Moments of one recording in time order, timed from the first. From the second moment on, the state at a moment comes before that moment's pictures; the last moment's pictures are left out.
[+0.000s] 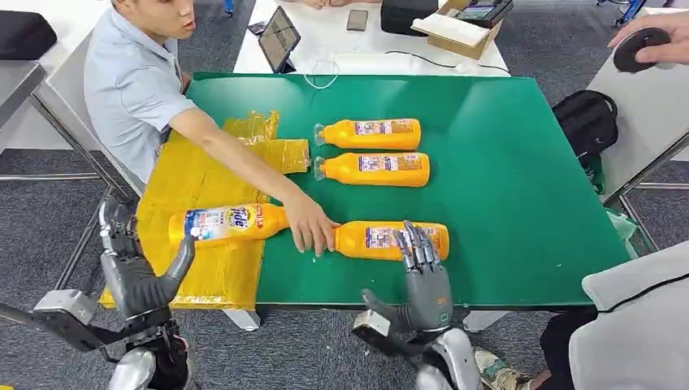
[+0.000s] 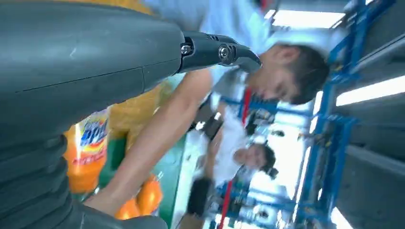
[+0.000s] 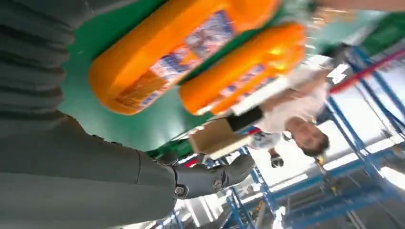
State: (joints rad) left arm 0.07 -0.15 -0.17 -1.71 0.05 0.43 -0.62; right arm -0.05 0.04 0.20 -1.18 0.98 -0.70 -0.39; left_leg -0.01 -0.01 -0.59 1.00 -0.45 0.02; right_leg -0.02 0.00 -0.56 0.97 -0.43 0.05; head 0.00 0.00
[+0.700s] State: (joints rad) left arm 0.04 -0.15 -0.30 -1.67 -0.13 0.63 -0.60; right arm -0.28 -0.03 0.12 -0.78 1.31 -0.70 -0.20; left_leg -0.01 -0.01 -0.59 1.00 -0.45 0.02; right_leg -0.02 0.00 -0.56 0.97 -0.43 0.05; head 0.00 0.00
